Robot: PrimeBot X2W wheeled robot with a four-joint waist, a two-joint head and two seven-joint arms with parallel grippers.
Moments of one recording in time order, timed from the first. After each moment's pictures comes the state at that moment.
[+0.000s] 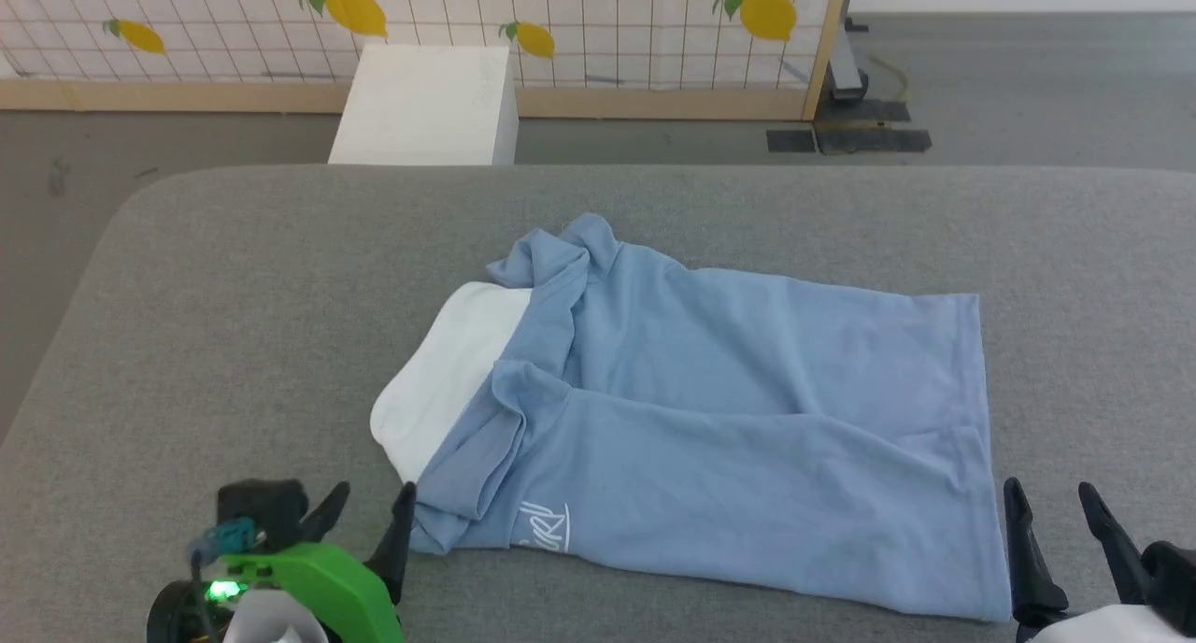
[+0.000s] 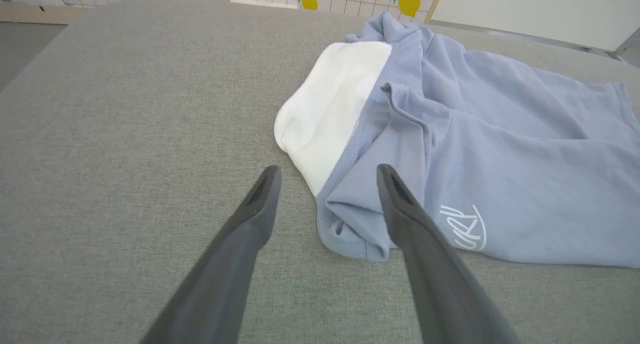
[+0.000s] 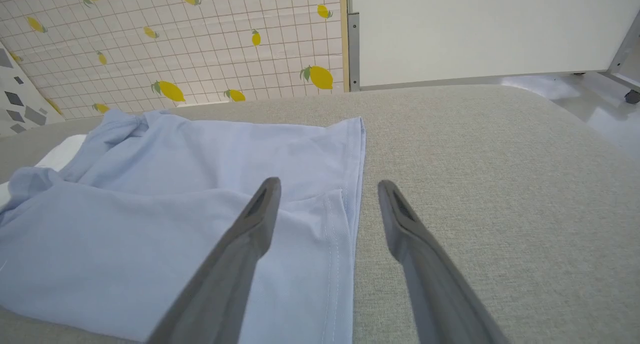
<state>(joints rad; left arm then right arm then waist) 0.07 0.38 -0.28 -0.08 -0.53 0.11 0.17 0.22 -0.05 -0.18 -0.06 0.16 0.13 -0.04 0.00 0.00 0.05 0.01</state>
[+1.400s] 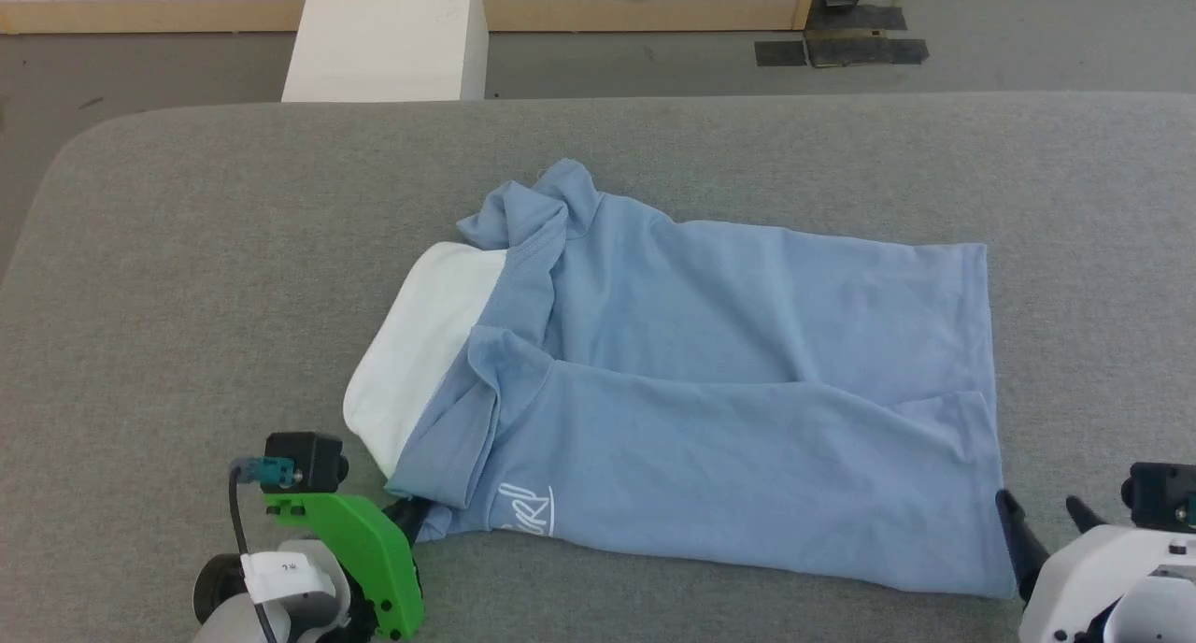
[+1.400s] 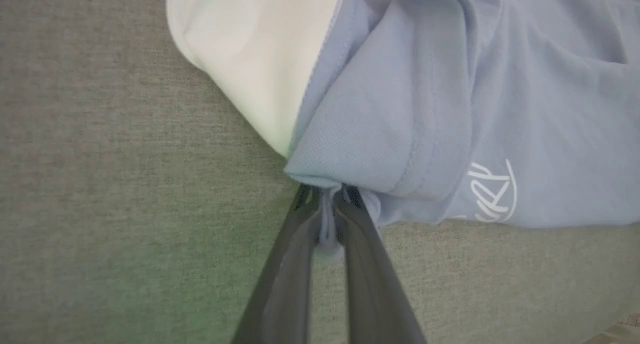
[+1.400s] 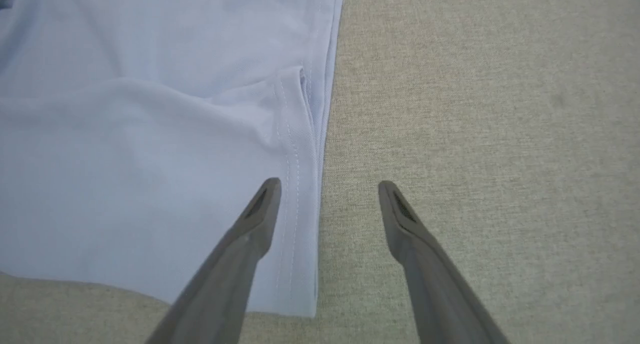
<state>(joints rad) -0.10 0.35 -0.34 0.13 -0.69 0.02 0.38 0.11 -0.05 -0.24 -0.09 0.17 0.13 0.48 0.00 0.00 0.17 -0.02</state>
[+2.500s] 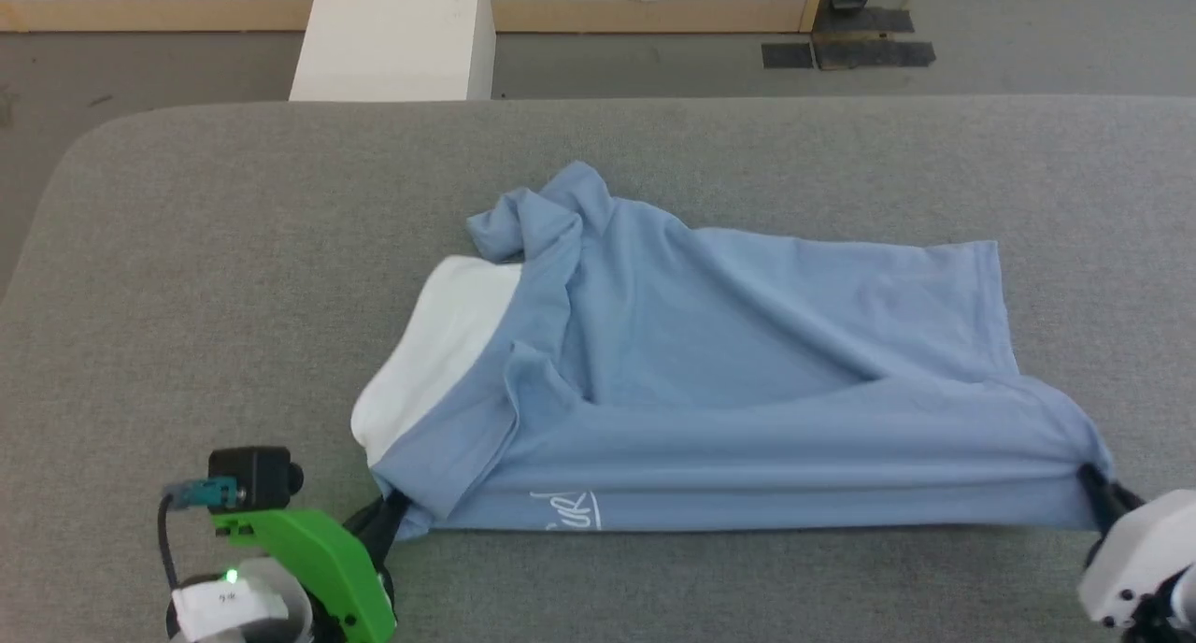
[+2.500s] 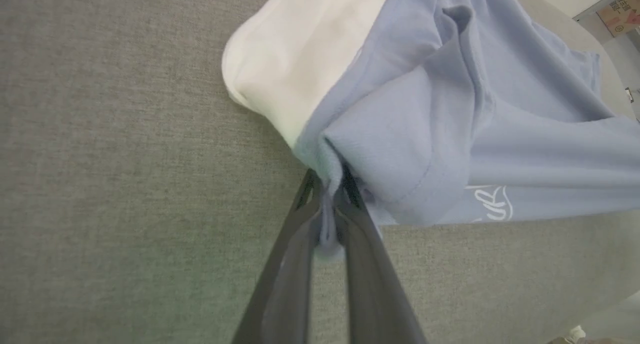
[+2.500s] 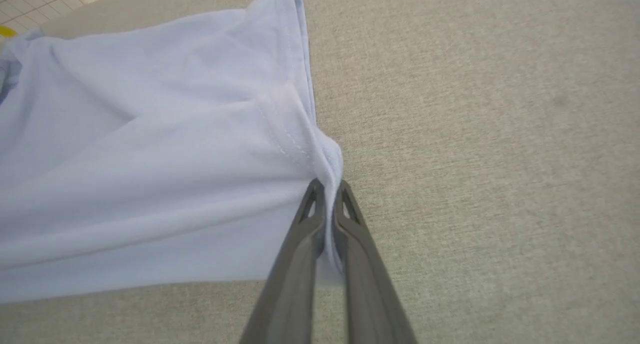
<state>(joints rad) -0.01 0.37 -0.26 -0.01 -0.78 0.05 0.37 0.04 -0.05 -0.36 -0.08 0.25 0.13 0.57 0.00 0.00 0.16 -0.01</state>
